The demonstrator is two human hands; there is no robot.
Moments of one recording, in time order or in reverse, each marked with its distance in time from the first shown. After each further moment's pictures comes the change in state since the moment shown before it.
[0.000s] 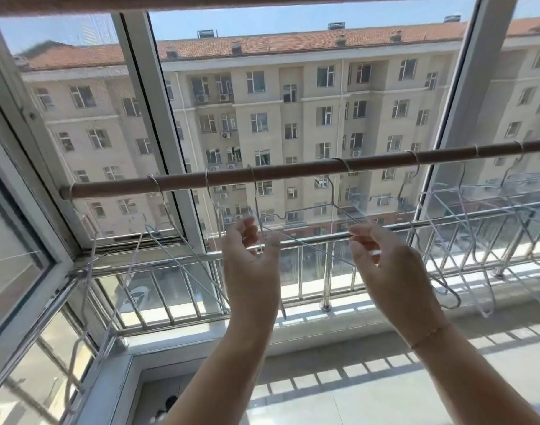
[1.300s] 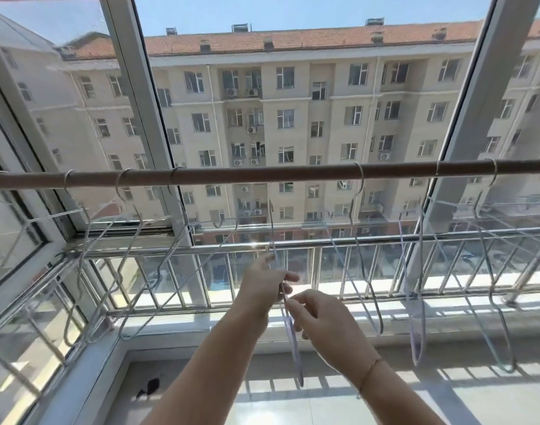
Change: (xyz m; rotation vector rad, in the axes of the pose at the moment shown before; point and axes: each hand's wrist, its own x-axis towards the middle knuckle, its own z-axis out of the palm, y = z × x) left_hand -0.011 -0.038 0.140 -0.077 -0.310 -0.586; right_hand -0.007 0.105 -0.010 0.256 -0.558 0.261
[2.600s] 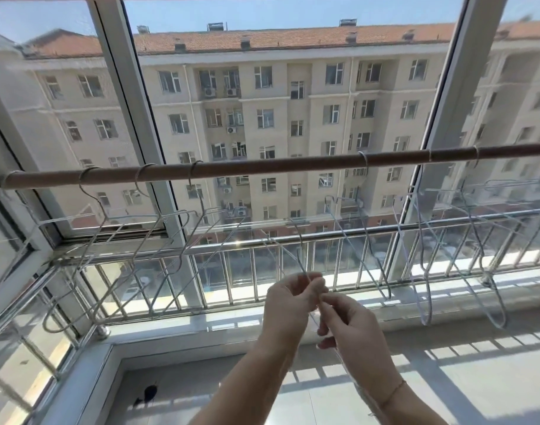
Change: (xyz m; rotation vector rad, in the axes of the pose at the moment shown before) left_hand -0.049 -0.028 -0.005 -0.148 -0.151 0.133; right_hand -0.045 -0.005 0.025 0.542 0.256 0.105
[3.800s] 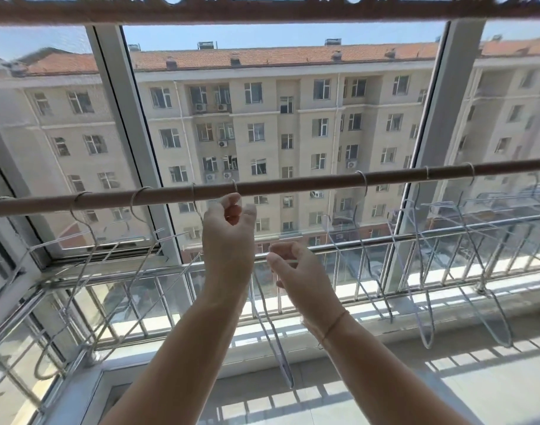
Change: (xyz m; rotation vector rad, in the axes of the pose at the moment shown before) left_hand 0.027 0.115 -0.044 0.198 0.369 0.485; right_hand 0.063 -0.061 0.072 -0.115 -0.078 -0.147
